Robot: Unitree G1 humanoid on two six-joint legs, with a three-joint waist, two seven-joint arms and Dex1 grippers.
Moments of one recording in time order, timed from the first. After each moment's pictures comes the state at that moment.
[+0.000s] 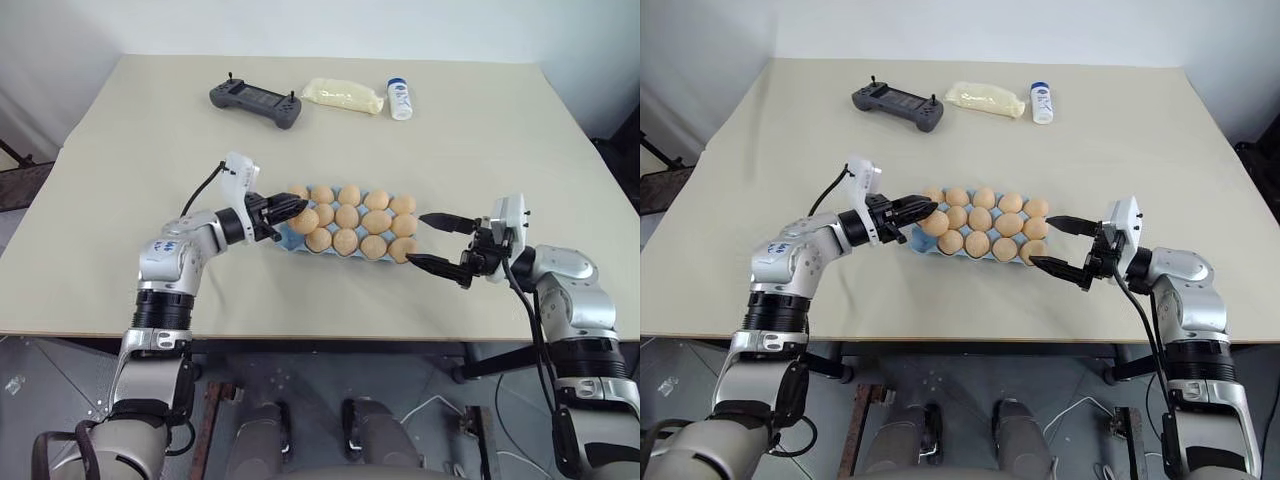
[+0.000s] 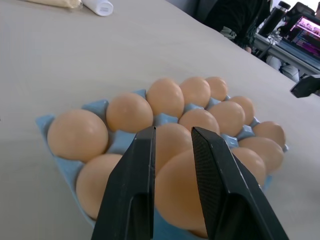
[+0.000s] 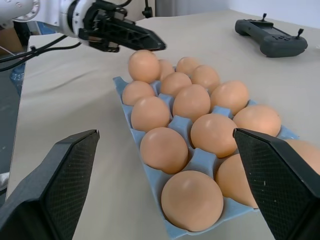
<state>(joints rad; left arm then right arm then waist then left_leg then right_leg) -0.79 0.33 0.07 0.38 -0.38 0.58 -0.73 -0.46 -0.60 -0.12 0.27 0.47 0.13 1.27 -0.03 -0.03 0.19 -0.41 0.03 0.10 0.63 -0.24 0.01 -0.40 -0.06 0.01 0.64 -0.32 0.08</state>
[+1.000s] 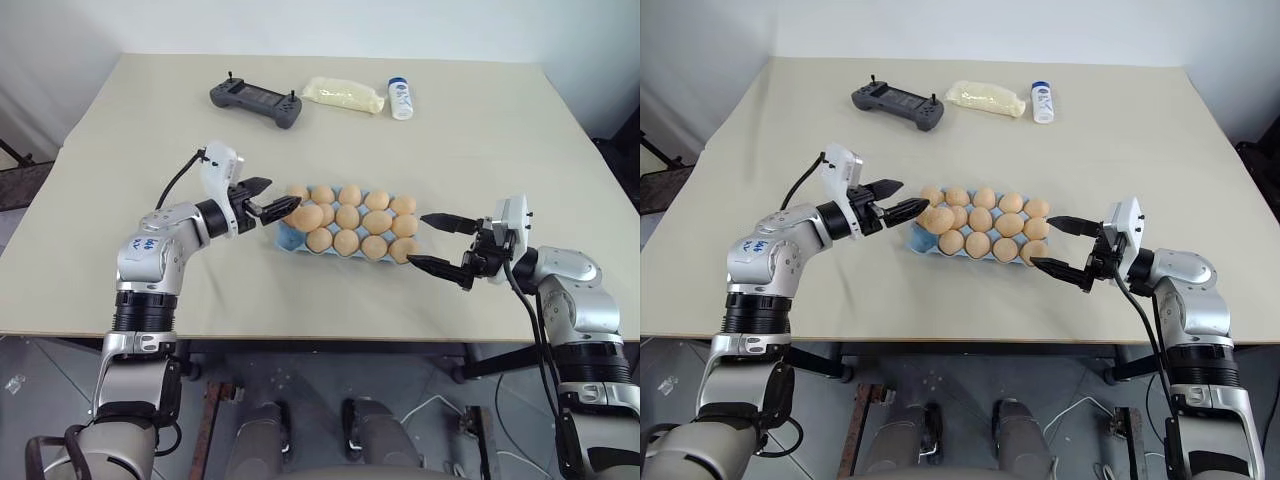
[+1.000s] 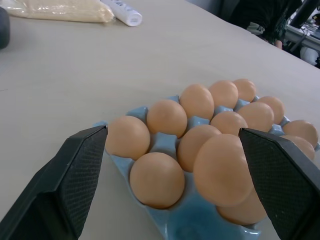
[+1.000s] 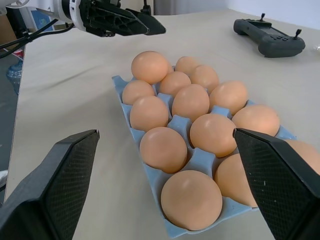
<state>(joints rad) -0.74 0.43 0.10 0.23 -0.37 0.64 -0.67 -0.45 -0.61 -0.12 0.25 0.47 0.14 1.25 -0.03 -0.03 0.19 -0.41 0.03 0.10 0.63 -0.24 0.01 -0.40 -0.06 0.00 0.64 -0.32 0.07</state>
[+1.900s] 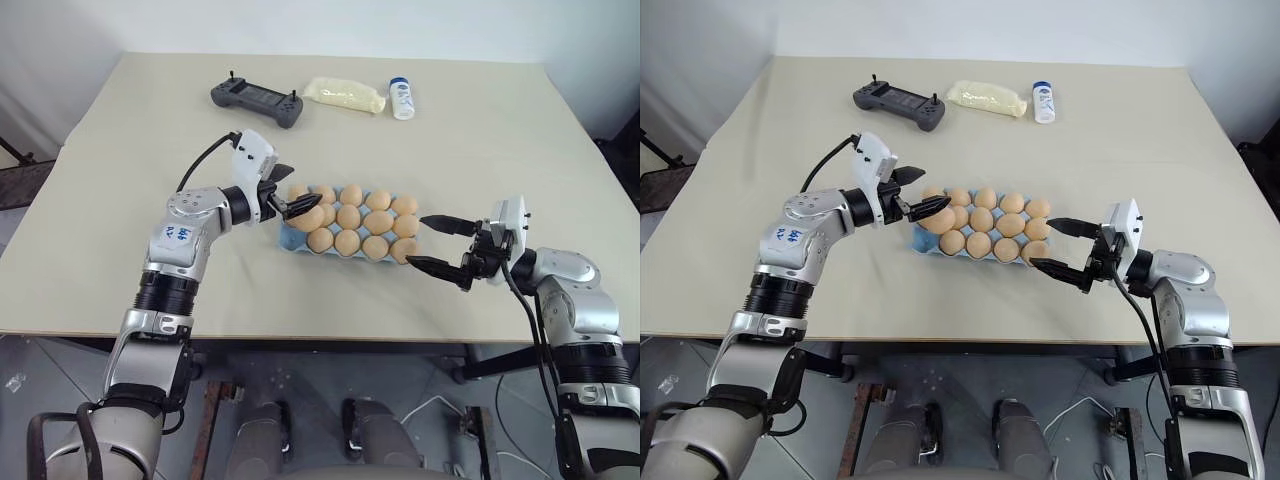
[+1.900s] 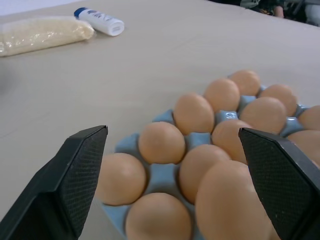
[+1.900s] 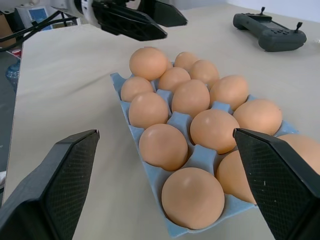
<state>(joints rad) -0.89 0.36 -0.05 0.48 -0.21 0.38 -0.70 -0.45 -0.61 -0.12 0.24 0.47 0.15 1.23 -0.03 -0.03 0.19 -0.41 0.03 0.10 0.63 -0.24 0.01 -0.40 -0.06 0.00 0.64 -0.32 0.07</state>
